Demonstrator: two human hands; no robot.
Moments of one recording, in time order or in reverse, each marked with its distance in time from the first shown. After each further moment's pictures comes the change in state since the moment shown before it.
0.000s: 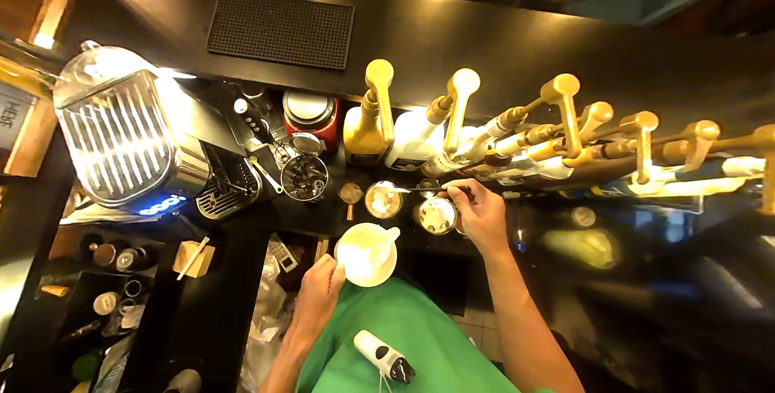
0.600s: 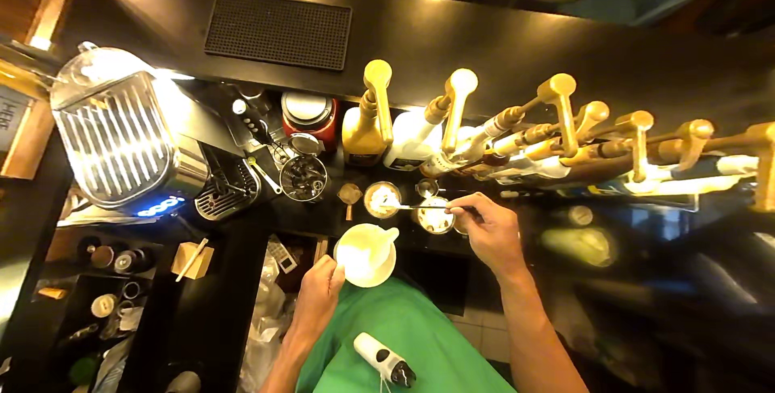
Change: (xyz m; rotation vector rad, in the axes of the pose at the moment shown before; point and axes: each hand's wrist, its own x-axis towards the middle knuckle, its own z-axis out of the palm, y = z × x) left_hand -0.001 0.000 0.001 -0.007 -0.003 -0.004; right_hand -0.021 -0.024 -0.019 -0.159 -0.102 -0.128
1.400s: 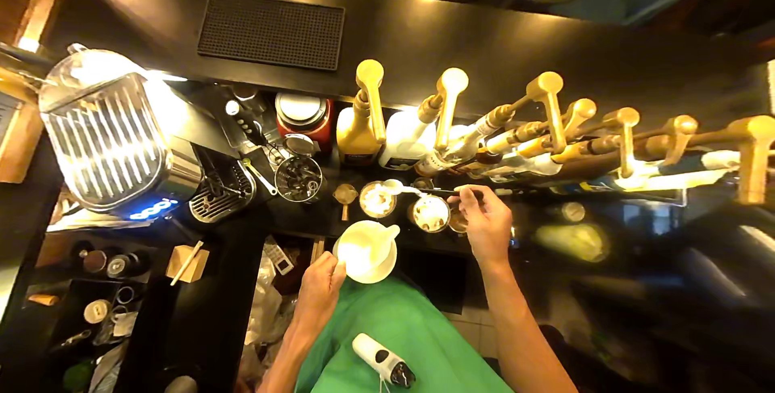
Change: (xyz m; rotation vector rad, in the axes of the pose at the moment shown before) left_hand 0.008 0.006 0.005 0.024 -0.011 0.034; right_hand -0.001 0.012 0.014 0.185 0.286 0.322
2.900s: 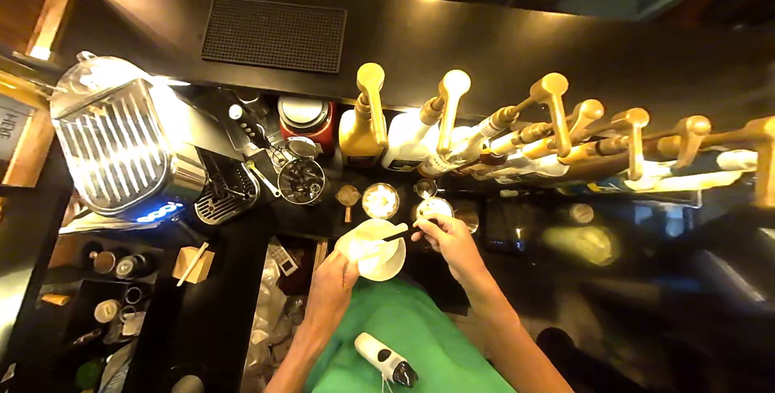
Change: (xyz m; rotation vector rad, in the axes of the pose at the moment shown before) left_hand 0.009 0.026 0.002 0.092 -0.042 -0.066; right_hand -0.029 -0.002 0.030 0.165 -0.415 0.411
